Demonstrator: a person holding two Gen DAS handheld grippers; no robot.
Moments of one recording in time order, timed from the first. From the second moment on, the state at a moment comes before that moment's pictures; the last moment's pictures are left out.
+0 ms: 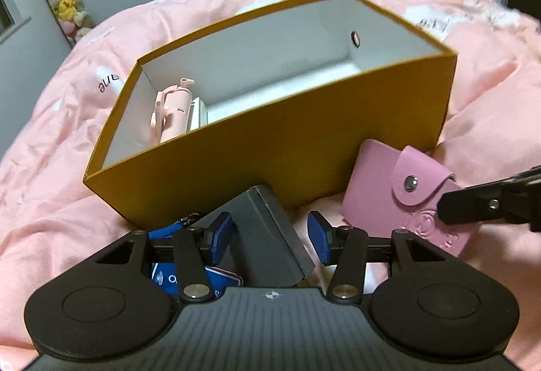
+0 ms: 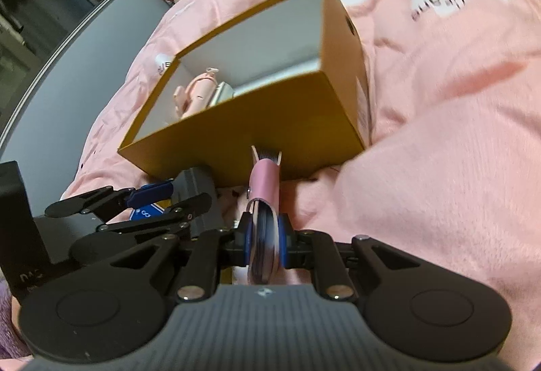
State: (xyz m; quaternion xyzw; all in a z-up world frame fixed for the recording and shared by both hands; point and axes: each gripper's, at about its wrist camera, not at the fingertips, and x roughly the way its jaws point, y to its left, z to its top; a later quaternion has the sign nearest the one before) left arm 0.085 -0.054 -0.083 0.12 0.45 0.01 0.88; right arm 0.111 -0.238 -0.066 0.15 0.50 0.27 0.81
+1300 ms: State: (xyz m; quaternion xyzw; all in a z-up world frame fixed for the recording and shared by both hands) left arm 0.054 -0.018 -0.073 0.09 0.45 0.03 0.89; right arm 0.137 -0.204 -0.067 0.00 0.47 0.27 0.84
